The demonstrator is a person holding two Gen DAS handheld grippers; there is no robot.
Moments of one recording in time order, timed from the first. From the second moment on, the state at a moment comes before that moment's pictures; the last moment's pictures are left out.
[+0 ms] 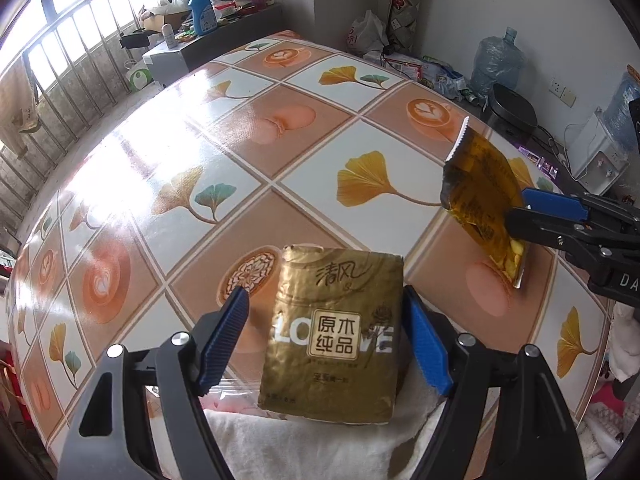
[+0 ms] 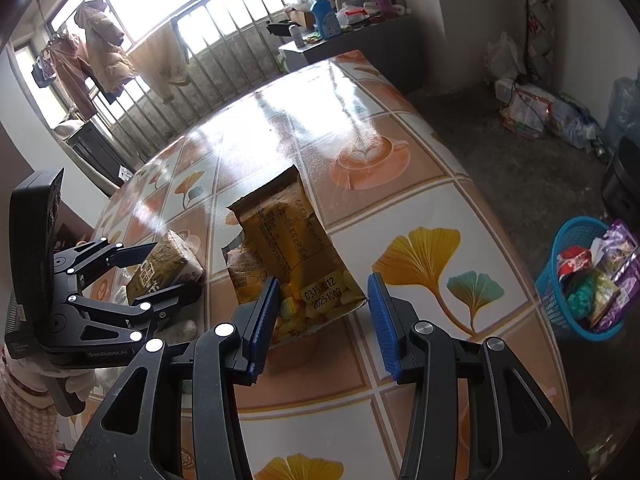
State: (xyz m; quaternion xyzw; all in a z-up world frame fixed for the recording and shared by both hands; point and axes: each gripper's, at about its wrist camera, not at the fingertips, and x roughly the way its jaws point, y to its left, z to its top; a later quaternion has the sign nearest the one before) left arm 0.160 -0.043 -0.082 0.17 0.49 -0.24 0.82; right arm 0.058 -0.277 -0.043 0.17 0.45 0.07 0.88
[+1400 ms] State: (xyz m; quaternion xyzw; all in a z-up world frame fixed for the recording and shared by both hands) left arm 0.163 -0.070 -0.069 0.15 0.49 -0.25 0.82; right arm 0.058 -0.308 -0.042 0.23 0.42 0.11 0.87
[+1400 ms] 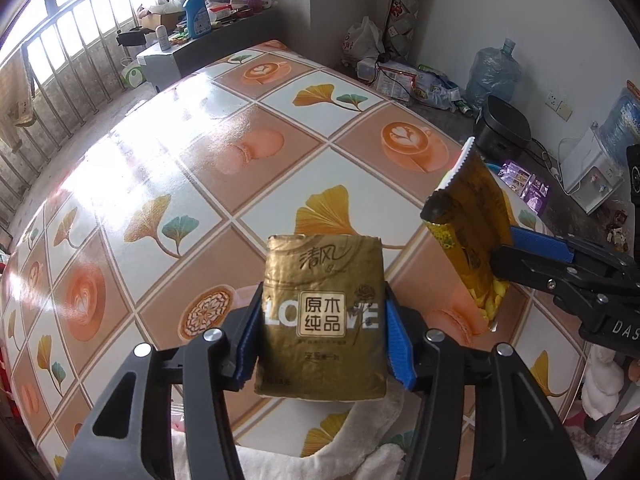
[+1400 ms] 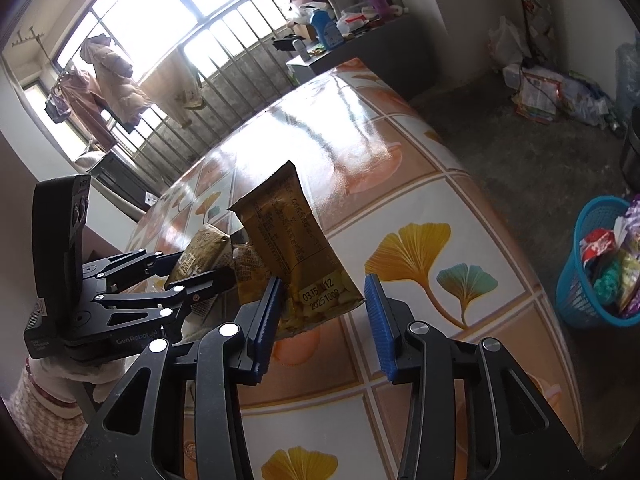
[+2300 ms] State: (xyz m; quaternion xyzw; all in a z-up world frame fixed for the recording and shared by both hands) left arm 0.130 -0.133 0.026 0.12 0.38 -0.33 0.86; right arm 0.030 -0.371 0.004 0.28 0.33 0.07 0.90
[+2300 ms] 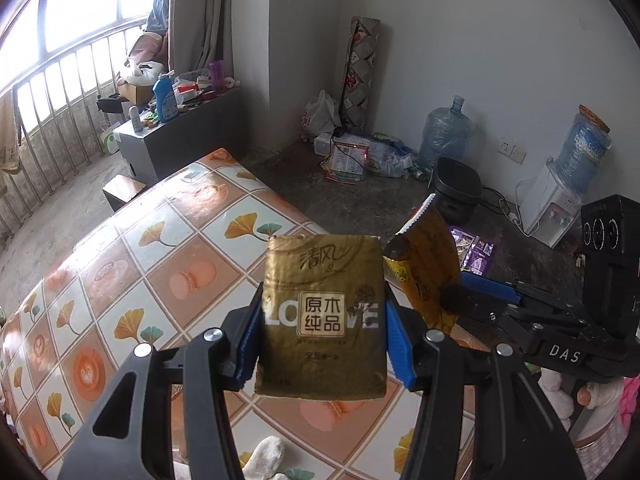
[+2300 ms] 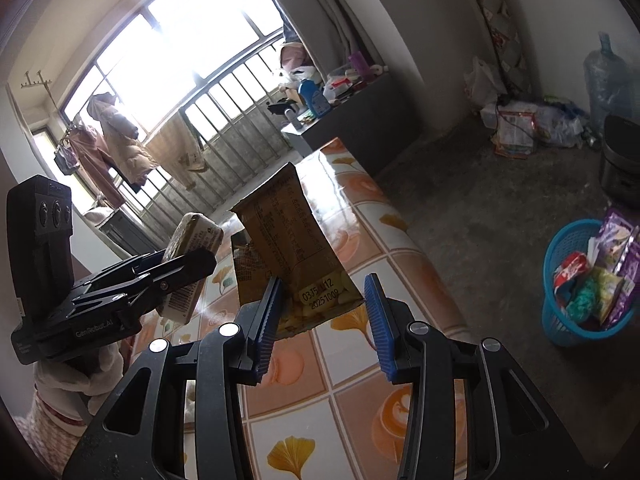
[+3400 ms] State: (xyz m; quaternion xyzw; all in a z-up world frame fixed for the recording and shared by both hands) left arm 0.181 -0.498 -0.121 0.13 0.50 -0.49 0.71; right arm -0.009 -0.642 -0.218 0.50 0.39 -0.27 0.72
